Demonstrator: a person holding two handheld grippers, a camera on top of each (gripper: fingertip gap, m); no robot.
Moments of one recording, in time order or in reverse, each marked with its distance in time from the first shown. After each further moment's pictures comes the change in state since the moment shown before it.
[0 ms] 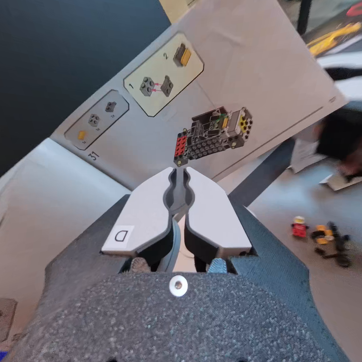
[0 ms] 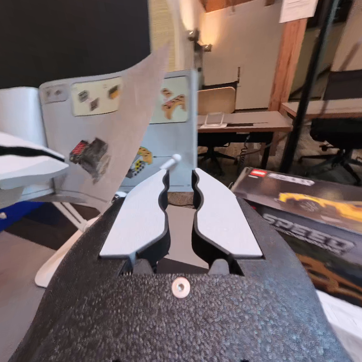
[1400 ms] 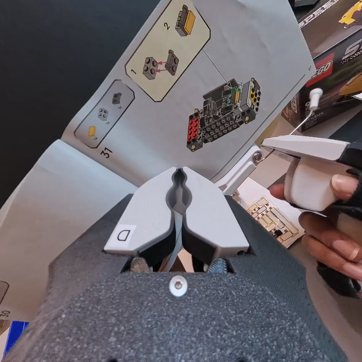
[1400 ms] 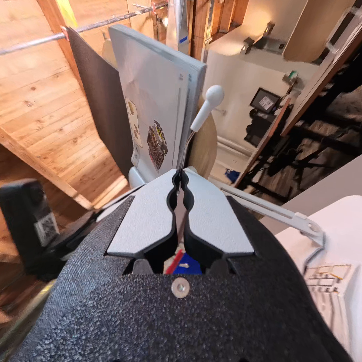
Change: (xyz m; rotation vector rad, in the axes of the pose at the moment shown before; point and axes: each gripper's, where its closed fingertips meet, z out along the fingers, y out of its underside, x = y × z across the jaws) left arm -0.026 0.012 0.022 -0.099 -0.177 0.124; right arm -0.061 0.046 0.021 0.289 -0.439 1.185
